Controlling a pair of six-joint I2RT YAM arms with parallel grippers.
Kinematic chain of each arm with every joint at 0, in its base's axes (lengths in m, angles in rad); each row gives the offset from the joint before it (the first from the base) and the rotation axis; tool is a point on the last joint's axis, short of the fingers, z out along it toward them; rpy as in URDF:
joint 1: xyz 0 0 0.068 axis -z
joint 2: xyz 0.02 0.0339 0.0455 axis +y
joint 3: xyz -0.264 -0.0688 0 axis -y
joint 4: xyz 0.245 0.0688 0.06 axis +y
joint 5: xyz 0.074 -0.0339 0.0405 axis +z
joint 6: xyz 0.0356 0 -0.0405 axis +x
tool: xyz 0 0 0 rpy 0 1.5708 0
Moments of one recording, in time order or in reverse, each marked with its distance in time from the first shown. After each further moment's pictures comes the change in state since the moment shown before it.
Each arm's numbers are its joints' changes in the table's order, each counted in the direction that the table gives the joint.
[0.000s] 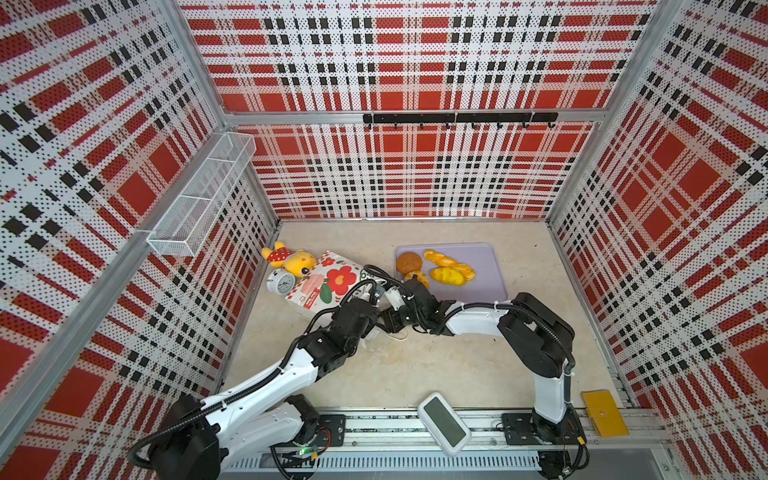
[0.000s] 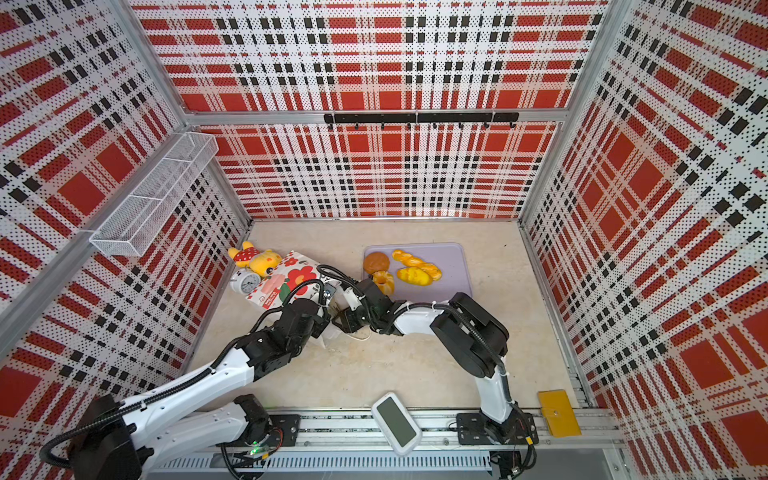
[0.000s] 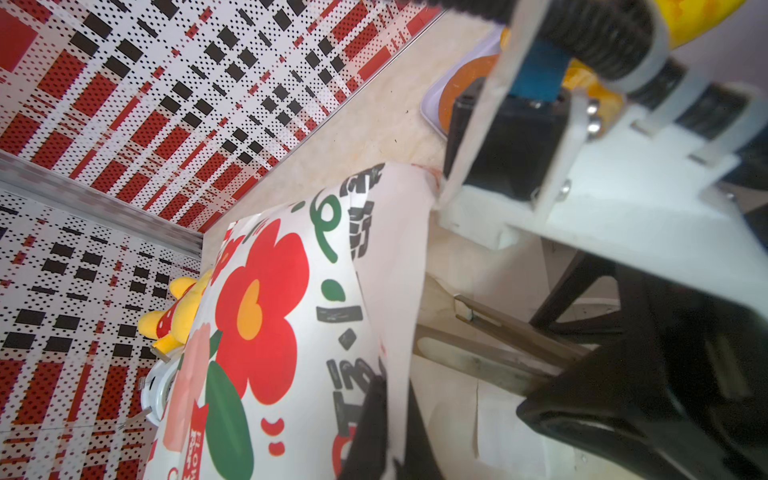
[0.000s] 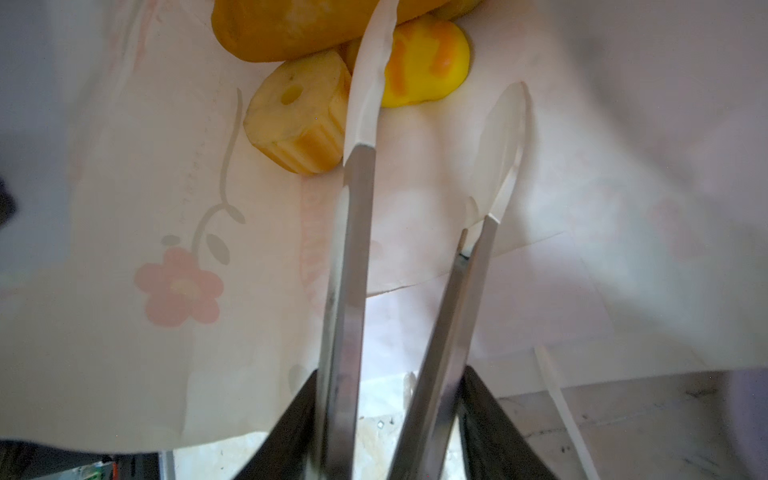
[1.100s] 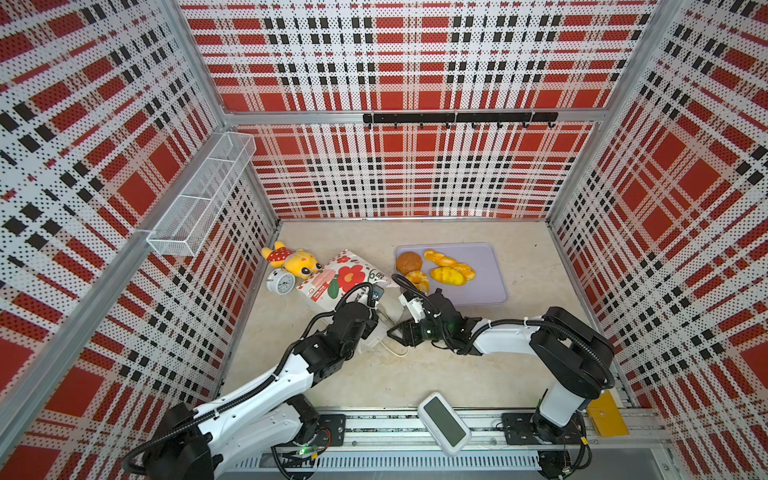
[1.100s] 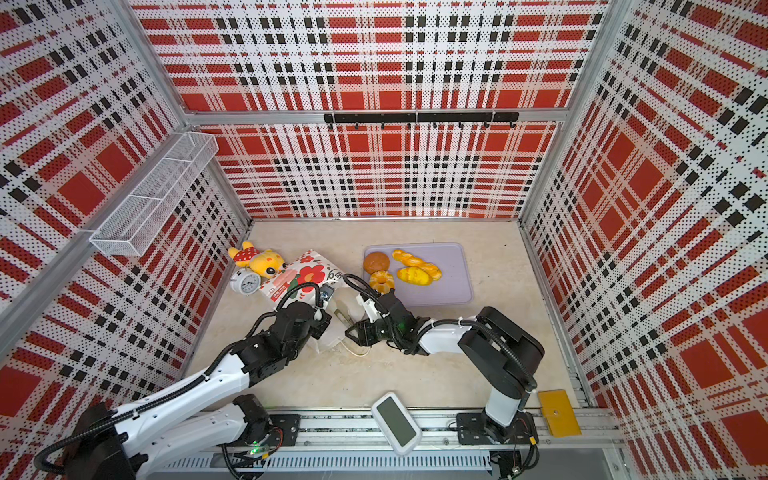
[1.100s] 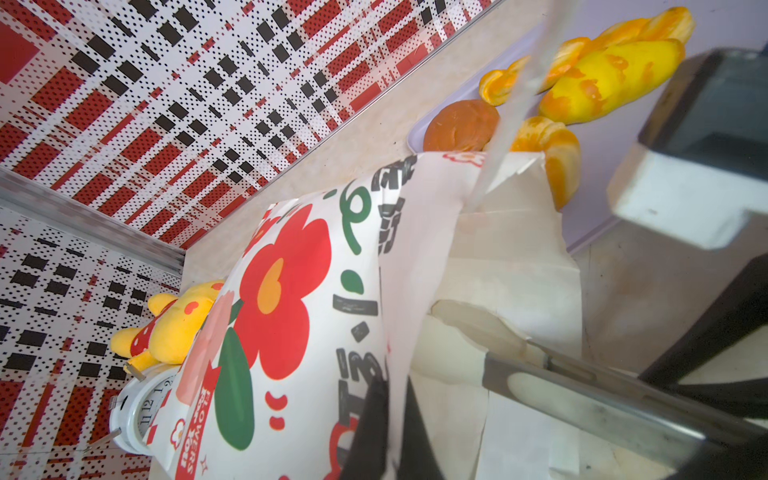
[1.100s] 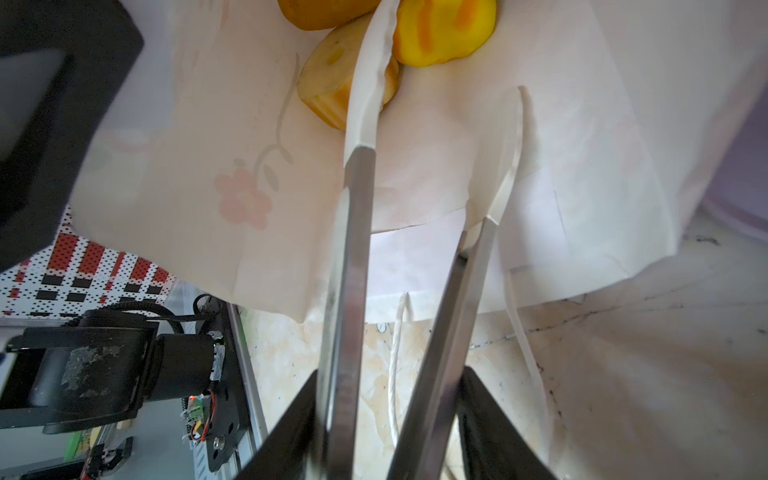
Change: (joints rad) left arm 0.018 -0.053 -0.029 -0.051 -0.029 -0.022; right arm -0.003 -0.235 -0.328 -0.157 0.033 0.203
